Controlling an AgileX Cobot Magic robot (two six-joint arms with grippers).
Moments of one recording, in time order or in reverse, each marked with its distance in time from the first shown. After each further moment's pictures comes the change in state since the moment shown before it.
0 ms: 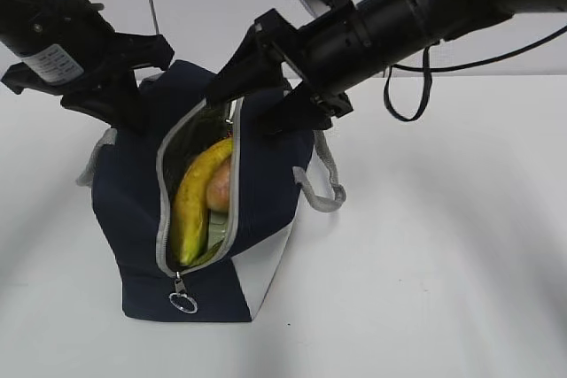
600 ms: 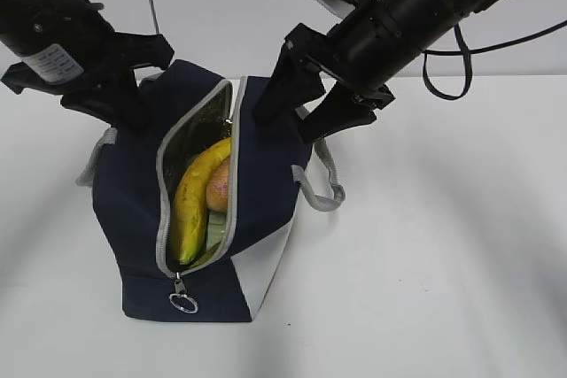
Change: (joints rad) left arm 0.000 0.000 0.000 0.000 -0.001 0.000; right arm -0.034 0.000 -0.094 -0.296 0.099 0.135
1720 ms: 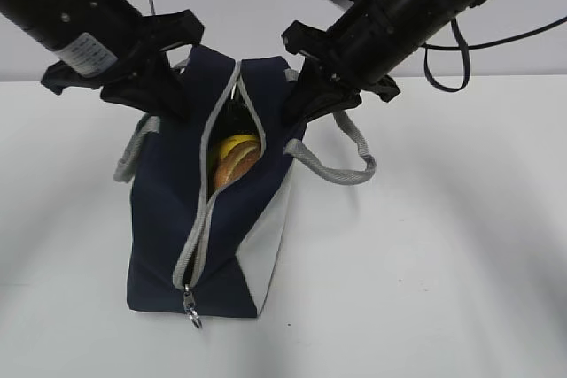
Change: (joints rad) left arm -0.027 0.000 0.000 -0.148 -0.055 0.023; right arm -0.001 0.020 -0.028 -0.059 -0.079 0.107
